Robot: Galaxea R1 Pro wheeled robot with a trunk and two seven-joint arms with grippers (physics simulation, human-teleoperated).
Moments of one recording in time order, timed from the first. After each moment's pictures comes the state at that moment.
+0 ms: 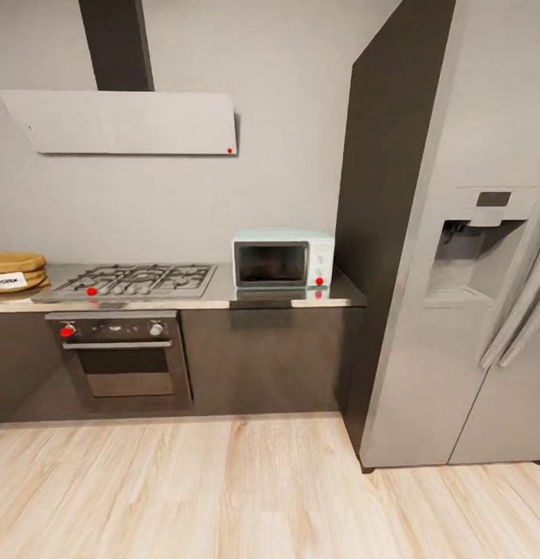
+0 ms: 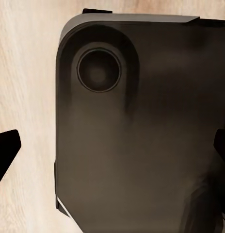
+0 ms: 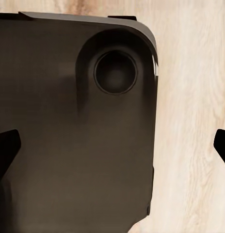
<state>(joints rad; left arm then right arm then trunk) 0.00 -0.01 0.02 -0.05 0.06 -0.01 0.01 0.00 -0.01 0.00 0.00 0.01 -0.08 -0.01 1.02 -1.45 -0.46</state>
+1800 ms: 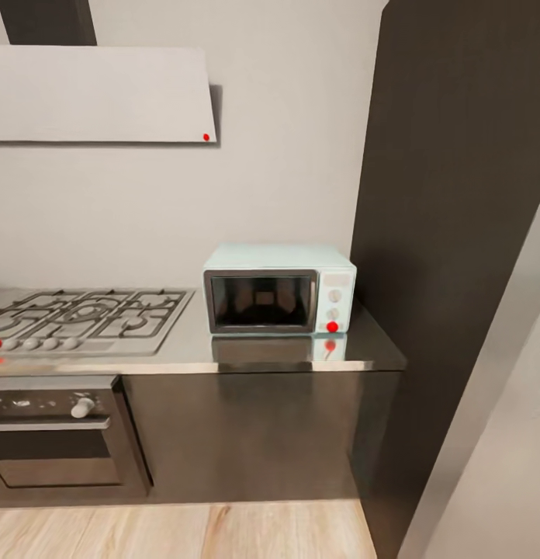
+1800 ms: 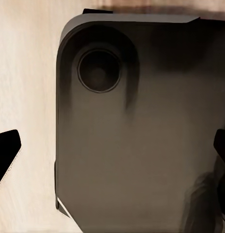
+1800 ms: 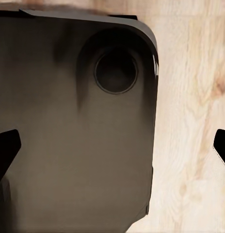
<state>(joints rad) 0.00 -0.01 0.02 -0.04 0.06 -0.01 0.01 0.00 -0.01 0.00 0.00 0.01 -0.08 -0.01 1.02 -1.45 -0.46</state>
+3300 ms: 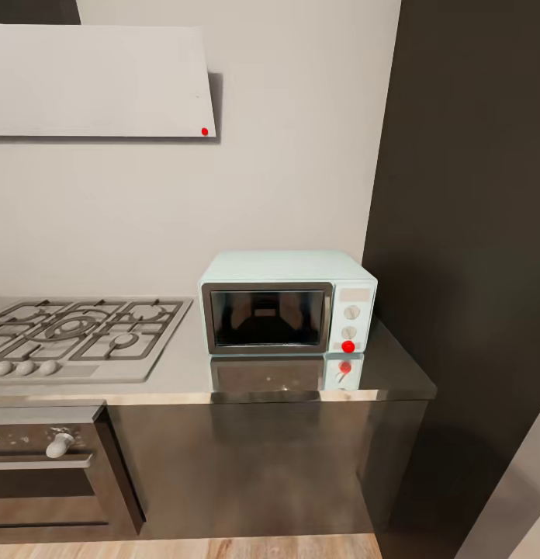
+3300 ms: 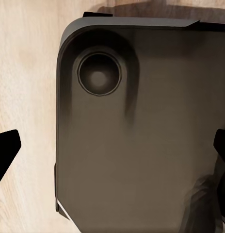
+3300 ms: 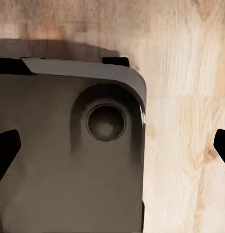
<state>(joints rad) 0.00 -0.01 0.02 -0.05 0.06 -0.02 0.01 0.00 -0.02 0.00 -0.10 0.01 -0.08 0.00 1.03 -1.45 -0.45</state>
